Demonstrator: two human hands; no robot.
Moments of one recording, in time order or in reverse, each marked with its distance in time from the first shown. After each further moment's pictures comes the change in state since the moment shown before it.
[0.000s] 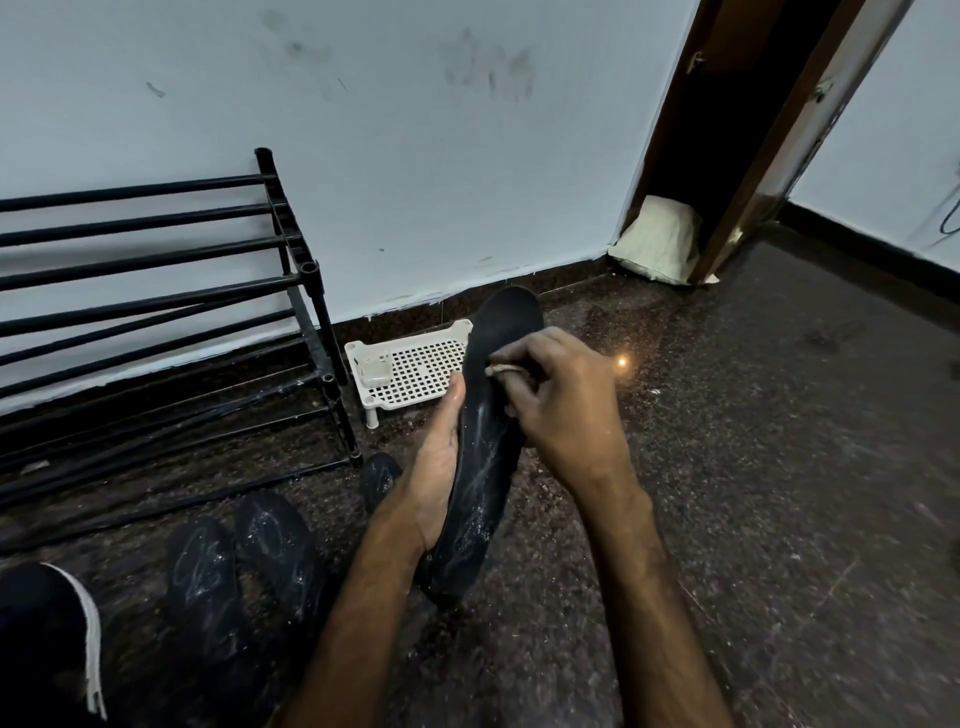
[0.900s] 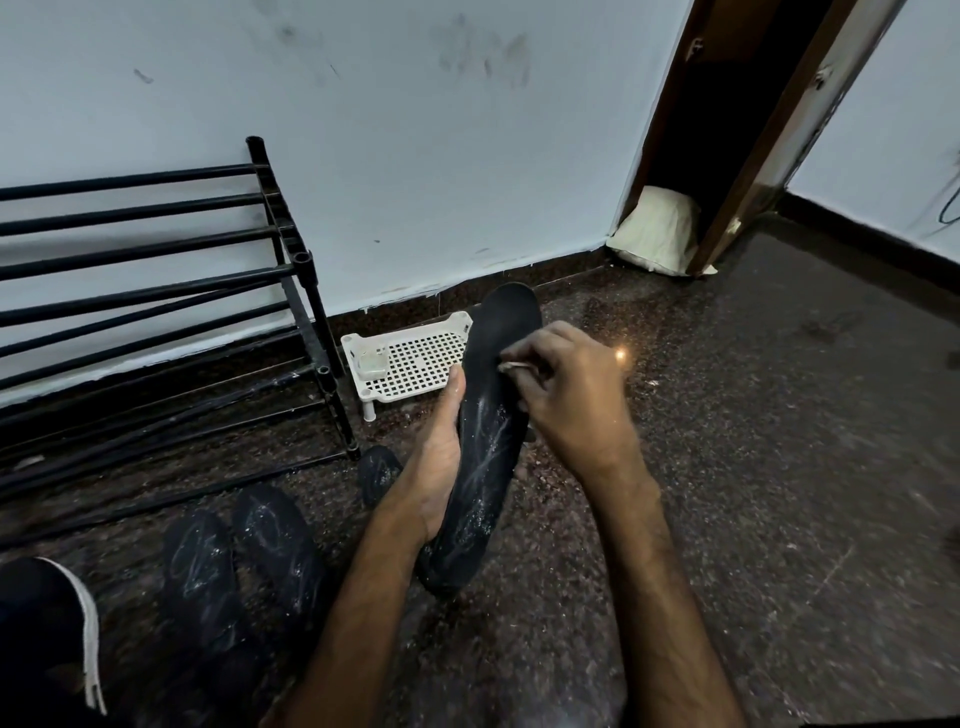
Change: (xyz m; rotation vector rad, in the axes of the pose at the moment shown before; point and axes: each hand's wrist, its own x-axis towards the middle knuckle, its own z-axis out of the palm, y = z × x) left_hand 0.002 -0.004 -0.003 0.133 0.022 0.012; right_hand -0.001 0.013 -0.003 -0.059 -0.004 -0.006
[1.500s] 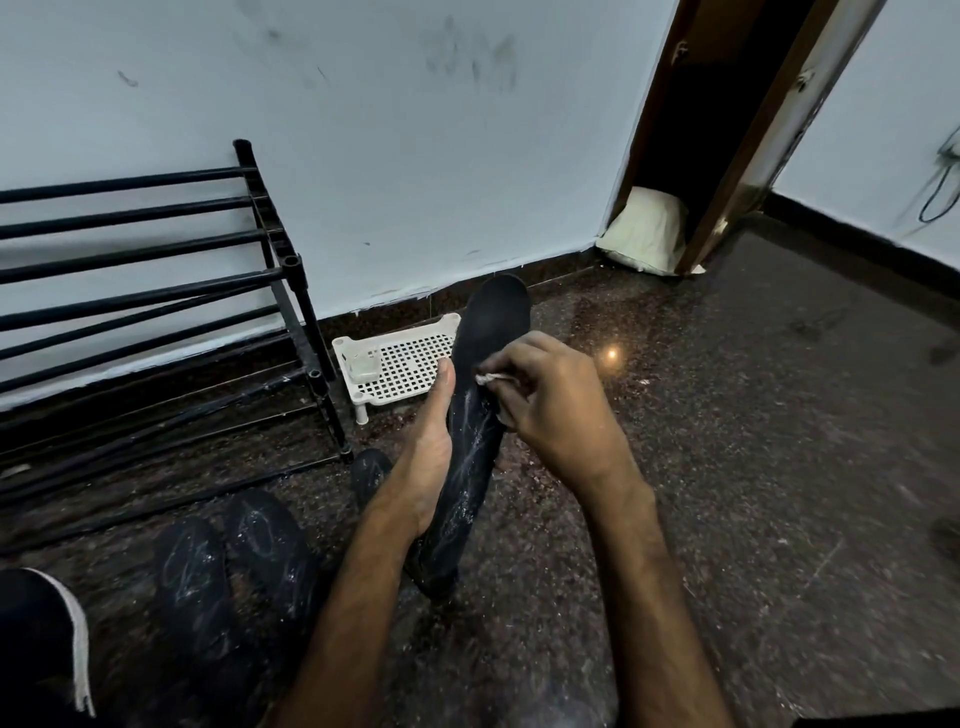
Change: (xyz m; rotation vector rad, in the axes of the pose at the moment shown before) left_hand 0.000 0.004 -0.003 0.176 0.014 0.087; right_hand -0.004 0.001 0.001 -0.024 -0.116 -0.044
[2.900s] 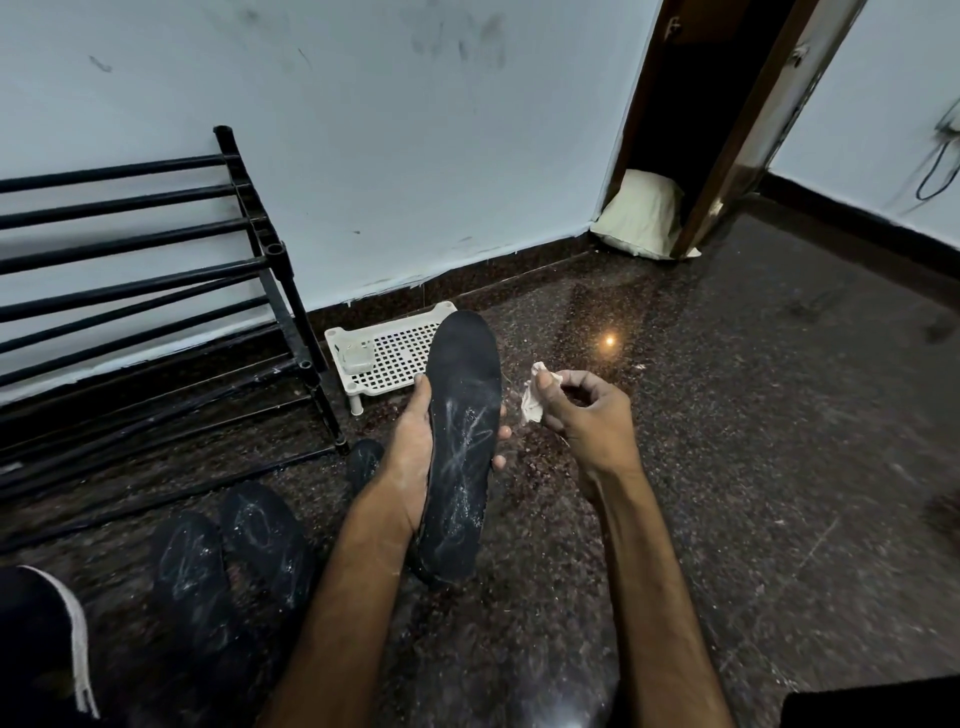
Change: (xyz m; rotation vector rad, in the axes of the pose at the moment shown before) left_hand 0.008 -0.005 0.002 -0.321 0.204 -0.312; right_hand -0.031 0.063 0.031 0.975 0.221 0.654
